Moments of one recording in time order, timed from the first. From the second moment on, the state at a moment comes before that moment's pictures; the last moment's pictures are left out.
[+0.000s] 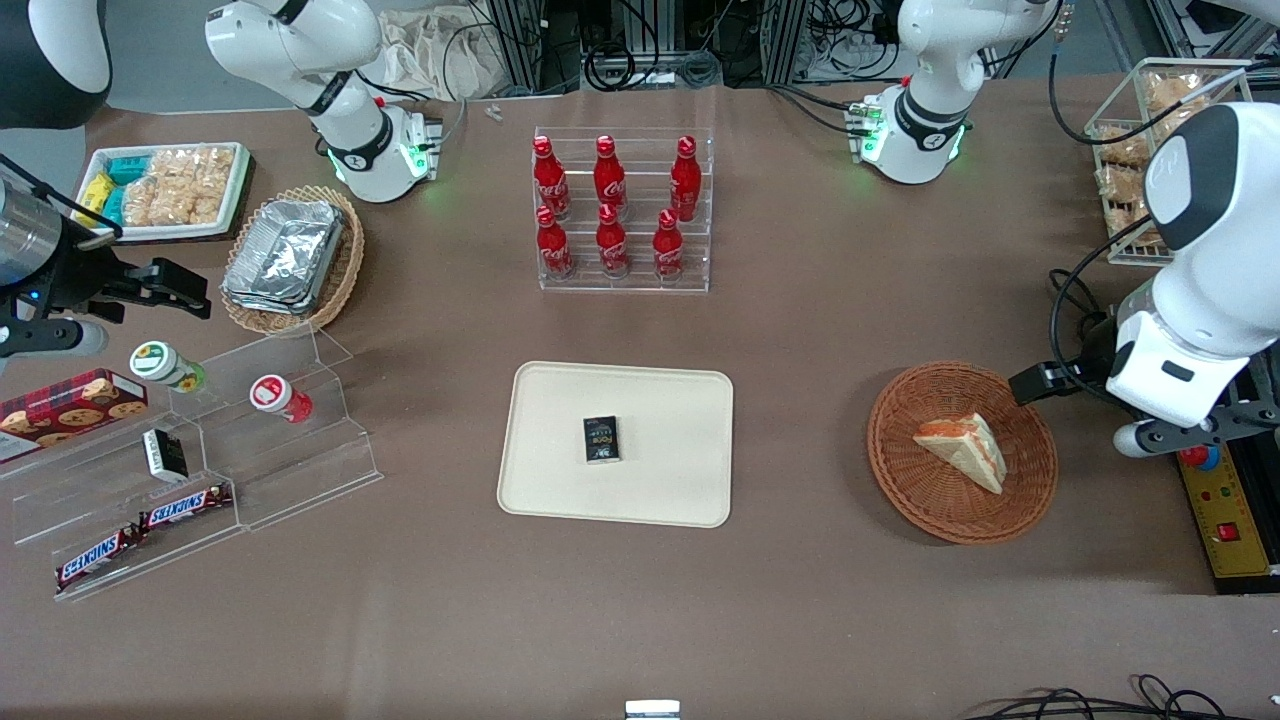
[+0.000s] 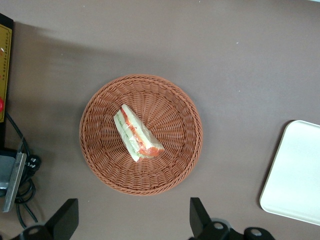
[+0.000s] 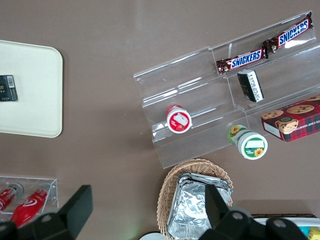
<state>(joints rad) 0.21 0.22 -0.35 -1.55 0.10 1.80 -0.35</state>
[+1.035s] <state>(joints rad) 0.20 0.29 -0.35 -1.72 0.11 1.96 -0.90</state>
